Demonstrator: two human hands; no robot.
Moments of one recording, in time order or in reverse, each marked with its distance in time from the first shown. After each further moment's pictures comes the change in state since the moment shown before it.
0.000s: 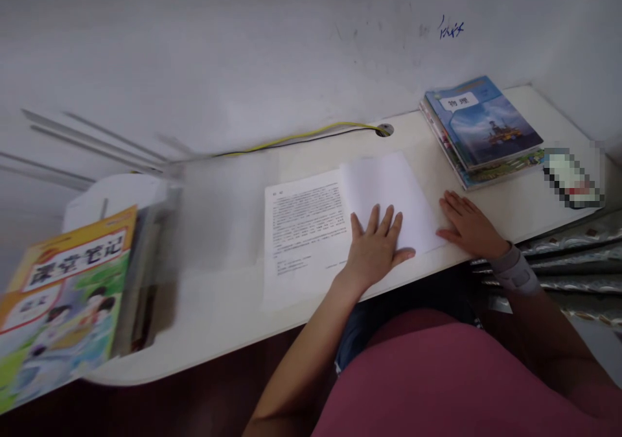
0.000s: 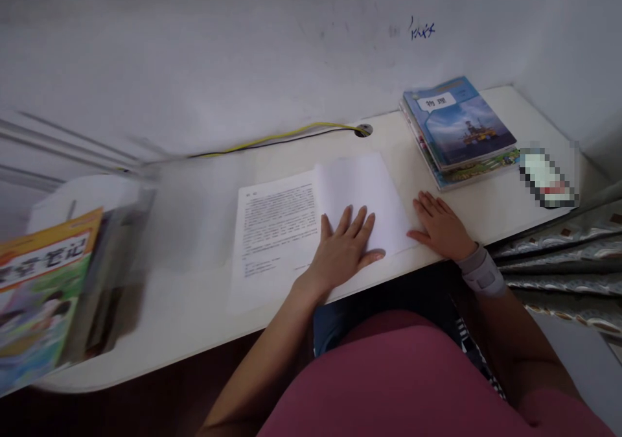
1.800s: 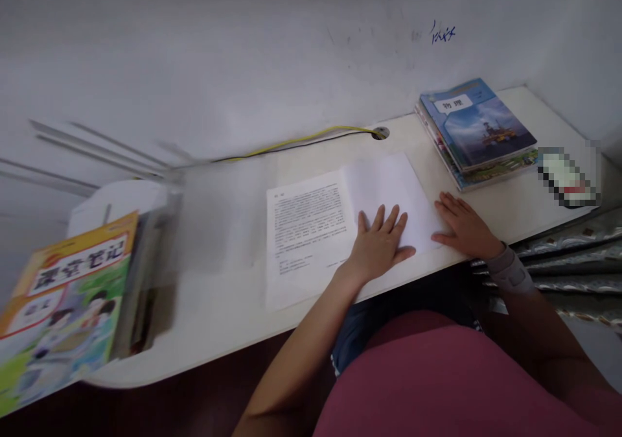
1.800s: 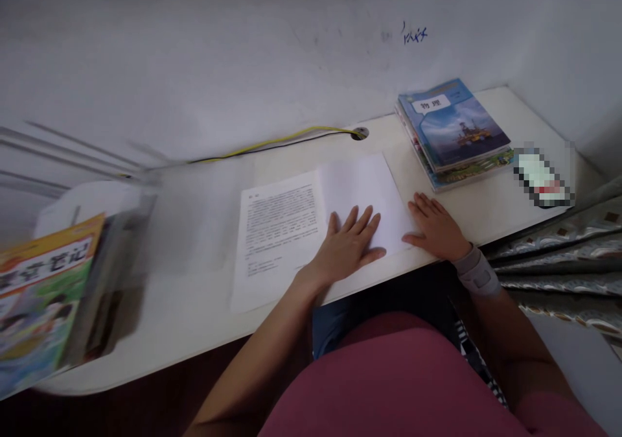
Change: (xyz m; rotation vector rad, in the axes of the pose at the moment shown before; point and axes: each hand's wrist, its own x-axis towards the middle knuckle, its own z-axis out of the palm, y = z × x) left_hand 0.016 0.005 -0.009 -0.037 -0.125 0.050; right_hand 0.000 0.004 0.006 0.058 0.020 -0.005
